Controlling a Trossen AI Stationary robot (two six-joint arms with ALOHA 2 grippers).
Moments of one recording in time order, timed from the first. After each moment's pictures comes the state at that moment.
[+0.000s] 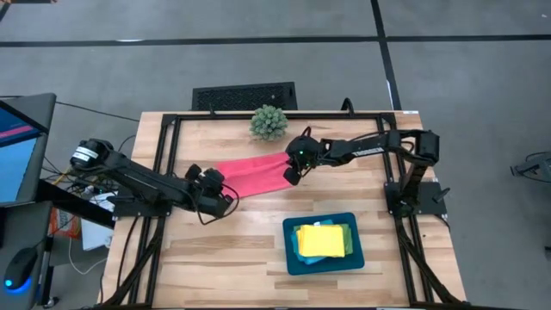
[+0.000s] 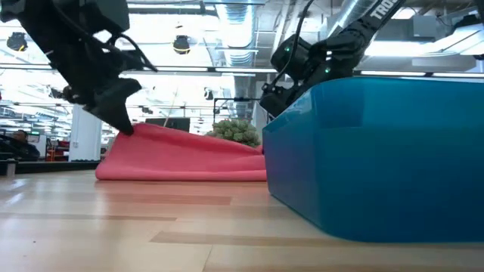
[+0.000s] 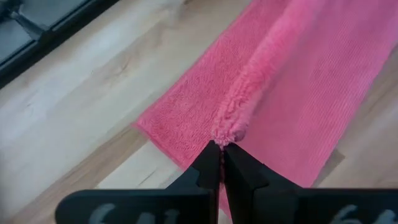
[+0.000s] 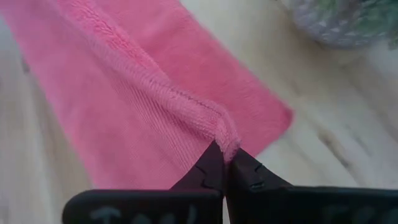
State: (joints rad) left arm -0.28 1.31 0.65 -0.67 -0.77 -1.00; right arm -0.25 1.79 0.98 -0.05 0.04 0.17
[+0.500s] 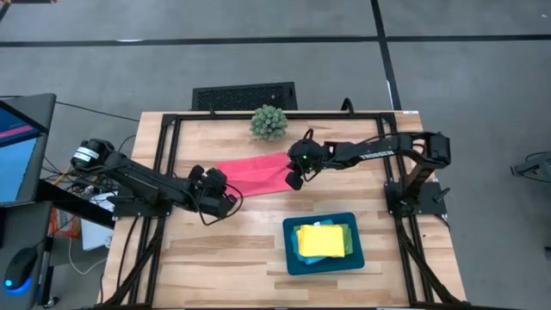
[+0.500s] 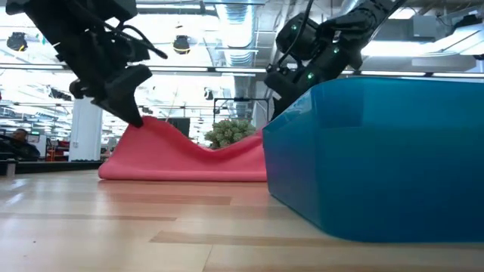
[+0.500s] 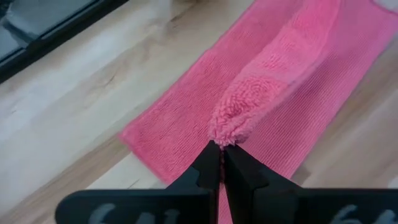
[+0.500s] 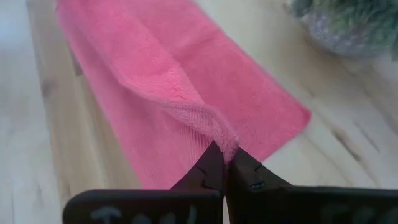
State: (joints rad) left arm -0.28 1.33 0.71 -0.65 -0.78 -1.01; right arm -0.20 1.69 0.98 -0.12 0.05 0.21
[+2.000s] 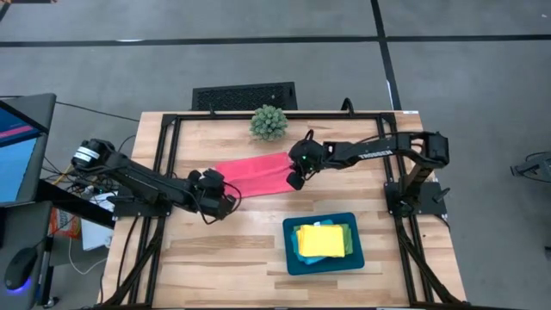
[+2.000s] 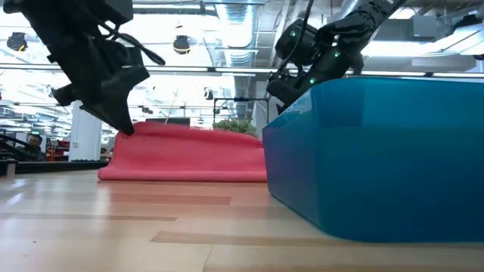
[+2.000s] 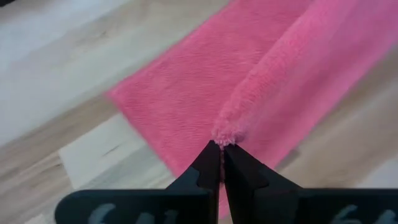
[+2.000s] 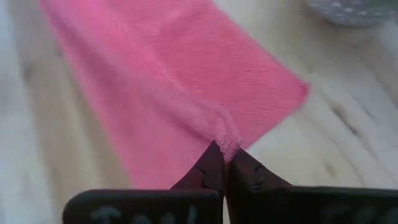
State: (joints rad) left arm -0.29 1.34 0.70 -0.69 -0.68 -1.19; right arm -0.19 1.71 0.98 -0.18 0.05 0.24
